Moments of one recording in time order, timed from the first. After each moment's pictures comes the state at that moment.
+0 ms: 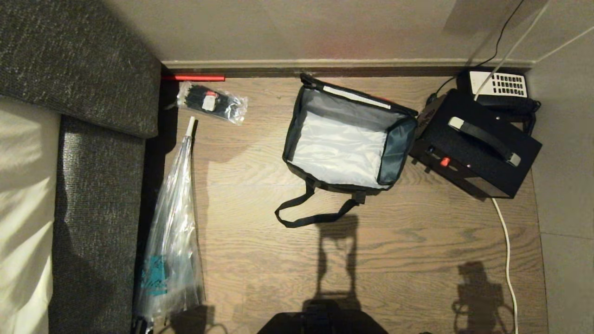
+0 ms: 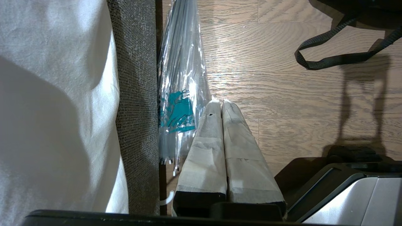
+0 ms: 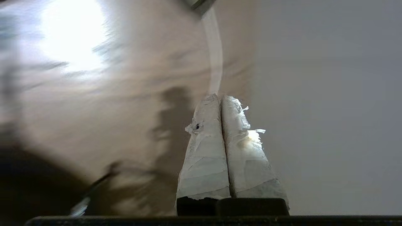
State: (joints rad) left arm 0.00 0.00 0.00 -0.01 -0.02 0.07; right arm 0.03 0.30 -0.02 -0.15 -0.33 -0.21
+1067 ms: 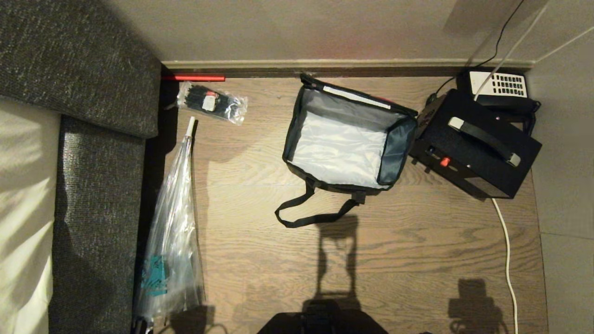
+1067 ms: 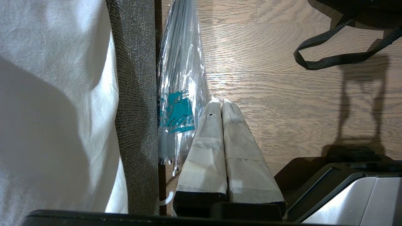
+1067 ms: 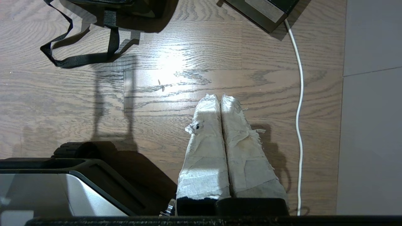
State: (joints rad) left arm 0.00 0.00 0.00 -0.01 -0.02 0.07; right arm 0.00 -0.01 0.00 0.00 0.00 -0.01
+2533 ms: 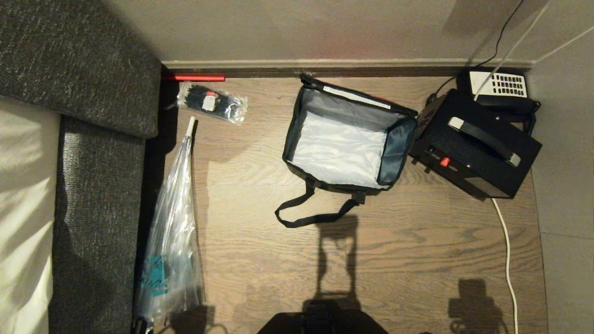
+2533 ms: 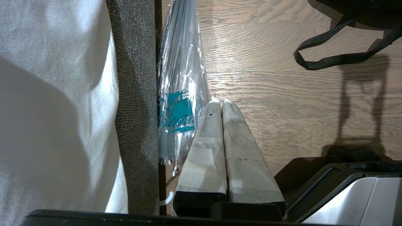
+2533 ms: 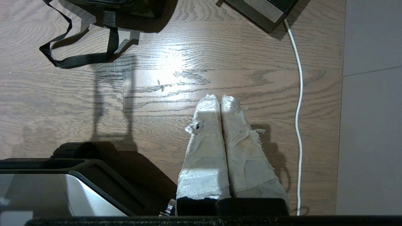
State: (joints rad) left arm 0.00 0.00 0.00 -0.01 -0.02 0.07; right arm 0.00 0.00 0.00 0.00 0.00 -0.01
